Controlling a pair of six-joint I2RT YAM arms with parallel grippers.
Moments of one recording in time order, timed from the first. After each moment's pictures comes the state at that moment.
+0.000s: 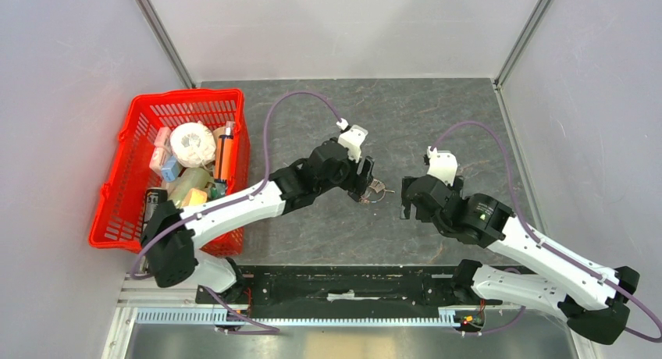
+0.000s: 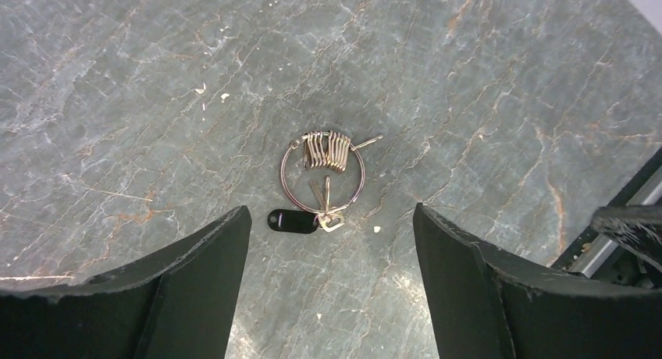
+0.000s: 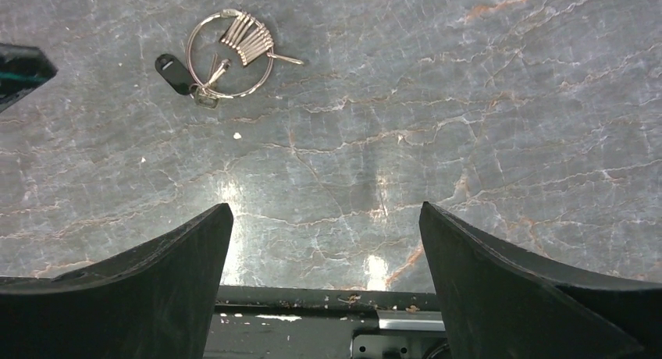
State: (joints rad) left arm -0.96 1.43 1.08 -0.13 -0.17 -0.24; right arm 0.95 0.89 0.97 -1.03 0.62 0.75
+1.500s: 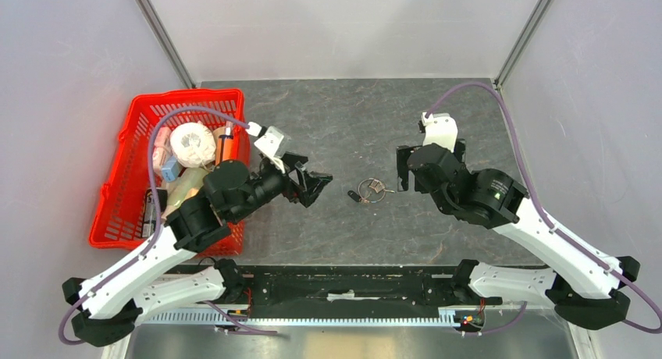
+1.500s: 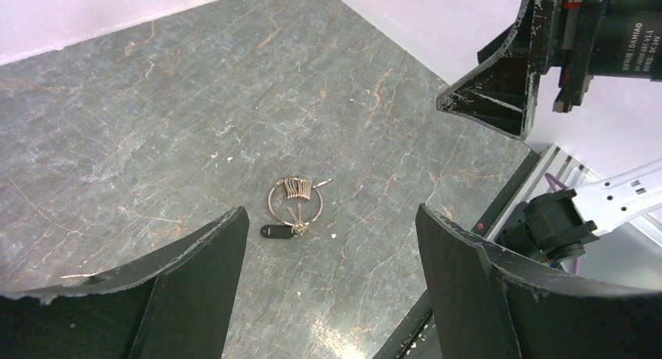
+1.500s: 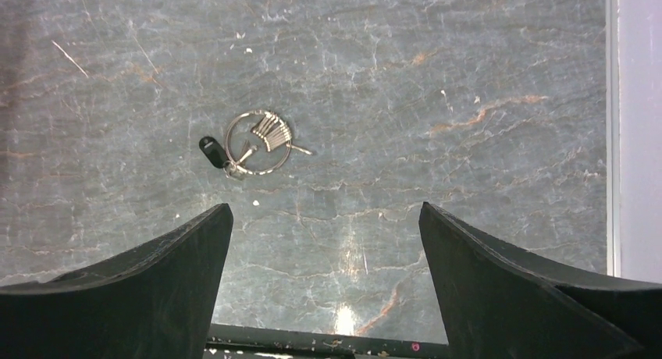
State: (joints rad) left arm -0.96 0.82 1.02 -0.32 -0.12 -0.24; right arm 0.95 1.04 1.34 -1.07 0.72 0.53
